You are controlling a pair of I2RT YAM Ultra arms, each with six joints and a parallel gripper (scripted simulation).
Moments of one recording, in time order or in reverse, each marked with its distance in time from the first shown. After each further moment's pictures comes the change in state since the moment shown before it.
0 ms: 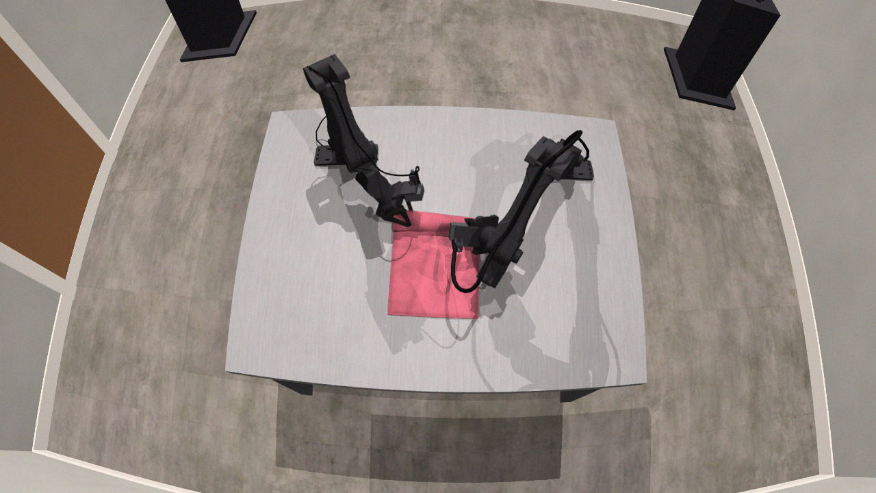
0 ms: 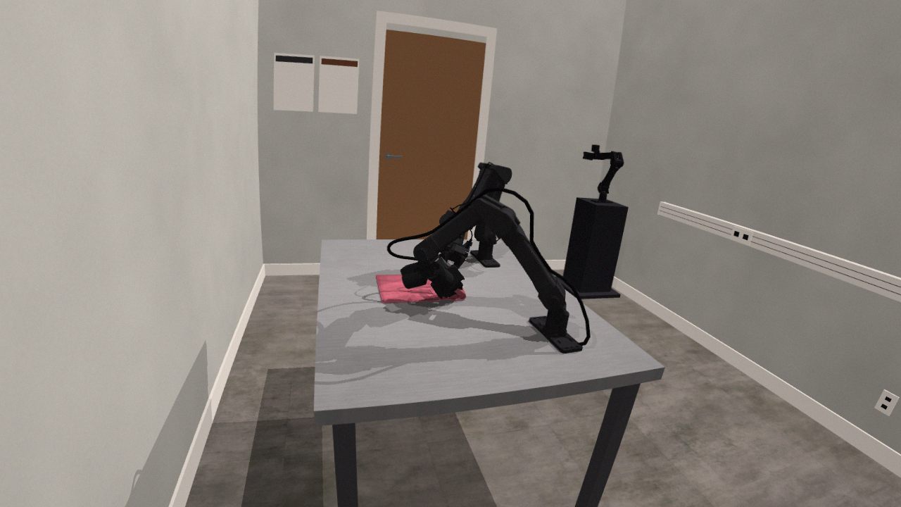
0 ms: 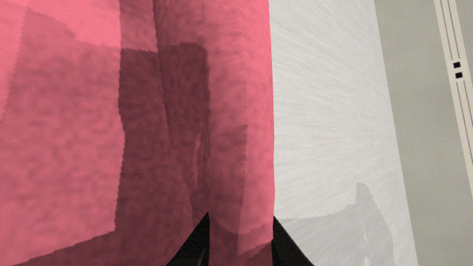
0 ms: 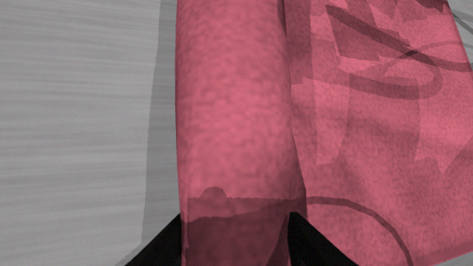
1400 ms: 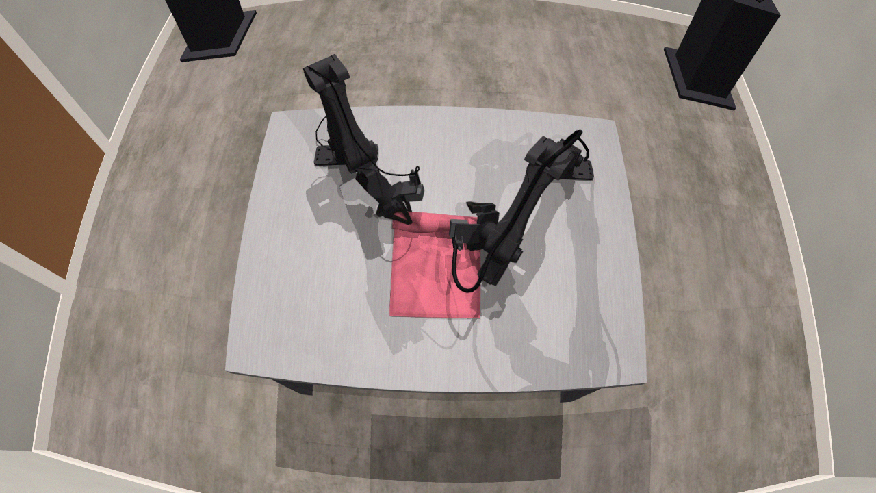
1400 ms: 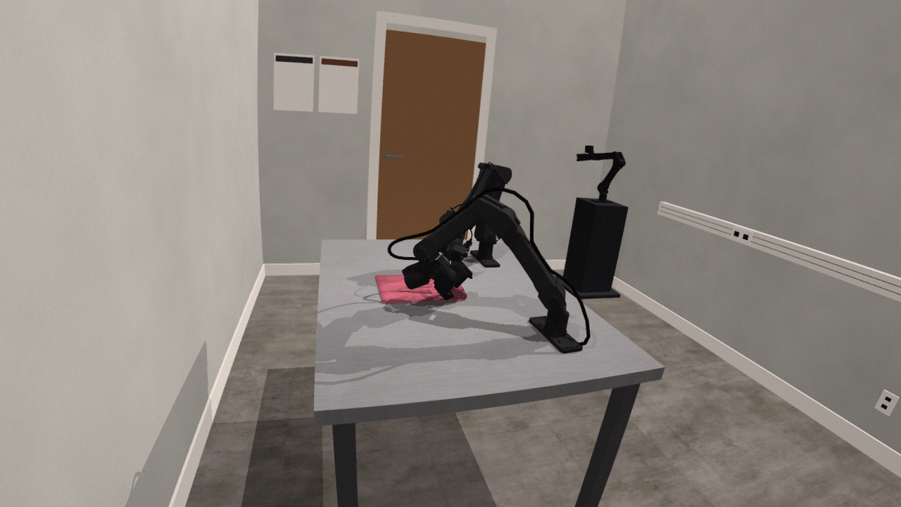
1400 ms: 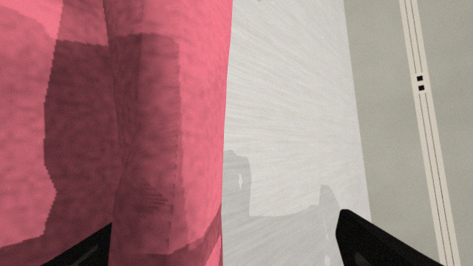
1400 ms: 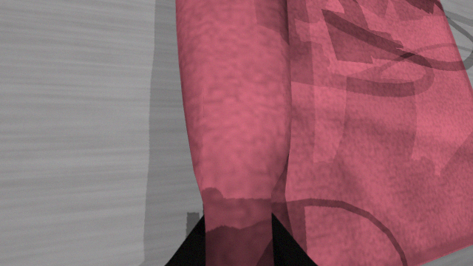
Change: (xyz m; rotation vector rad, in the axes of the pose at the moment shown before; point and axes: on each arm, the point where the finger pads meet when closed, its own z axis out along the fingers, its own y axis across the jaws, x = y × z) left arm -0.002 -0.019 -0.002 0.068 -0.008 -0.066; right arm -0.001 -0.002 0.000 0.008 -0.005 -0.003
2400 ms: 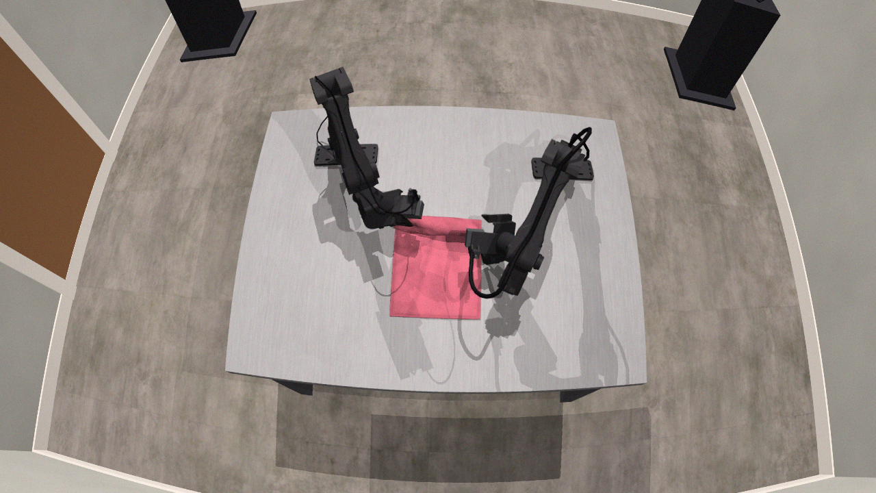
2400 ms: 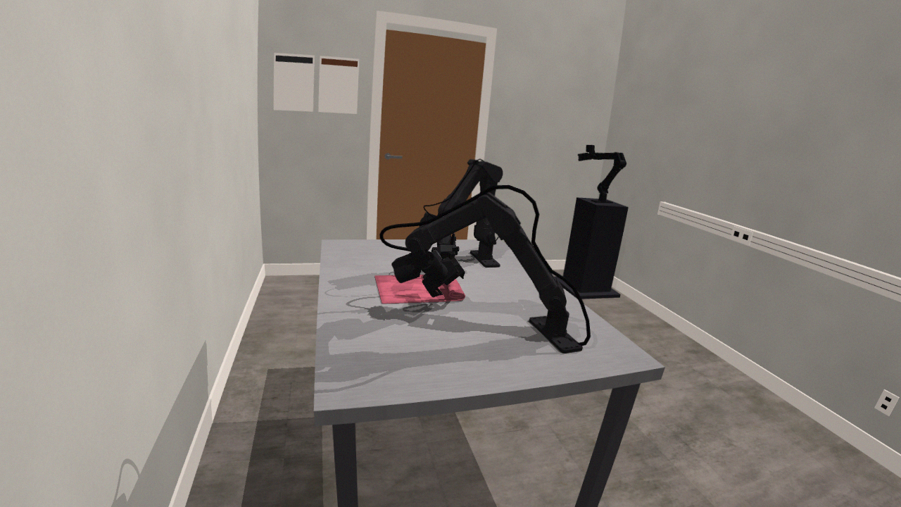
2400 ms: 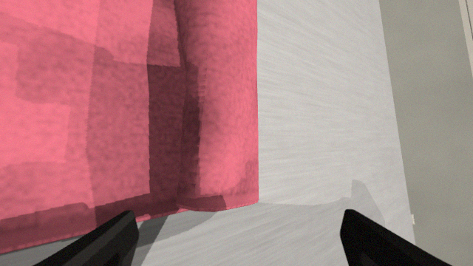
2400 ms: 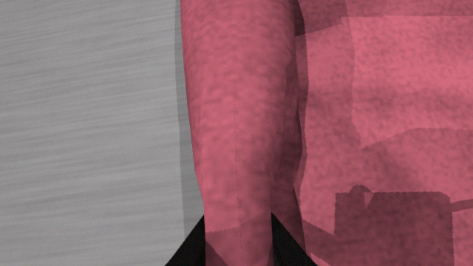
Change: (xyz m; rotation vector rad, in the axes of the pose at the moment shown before) left arm 0.007 0.013 -0.066 -0.132 0.016 0.087; right arm -0.002 -0.006 0.003 -0.319 0.029 0.285
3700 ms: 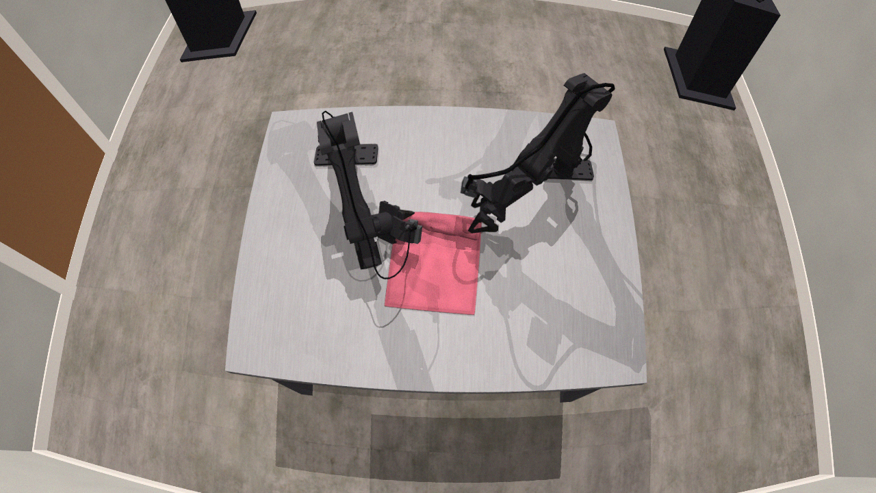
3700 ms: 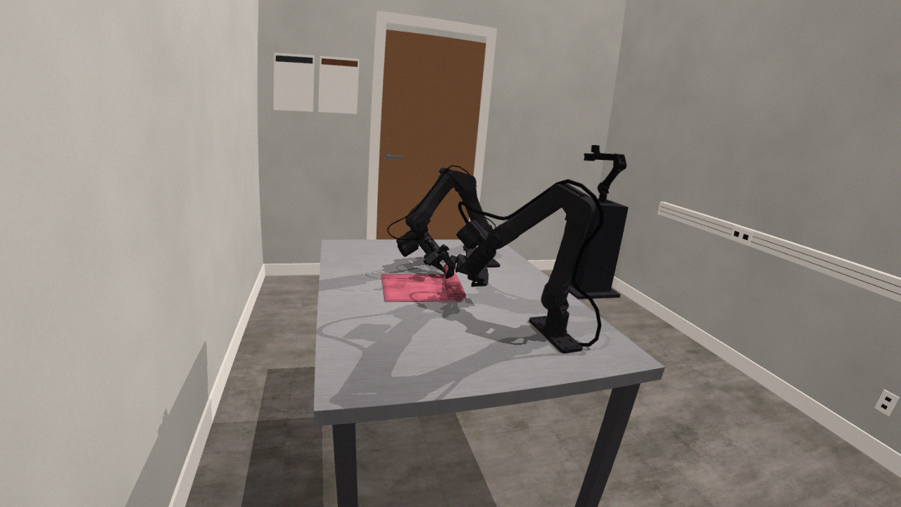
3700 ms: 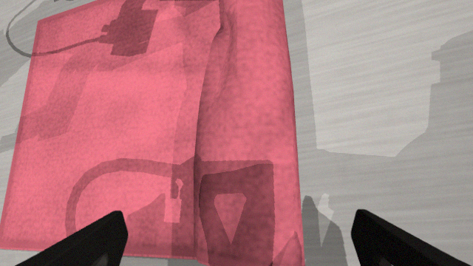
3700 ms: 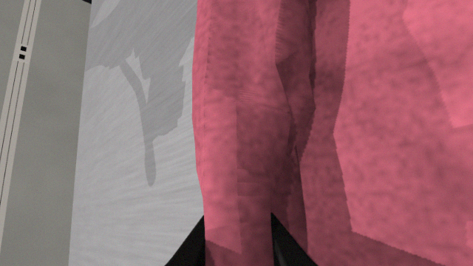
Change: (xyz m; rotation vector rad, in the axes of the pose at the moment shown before) left arm -0.013 -0.029 0.035 -0.835 -0.049 0.613; right arm 0.001 0.013 -0.001 -0.569 0.049 0.434
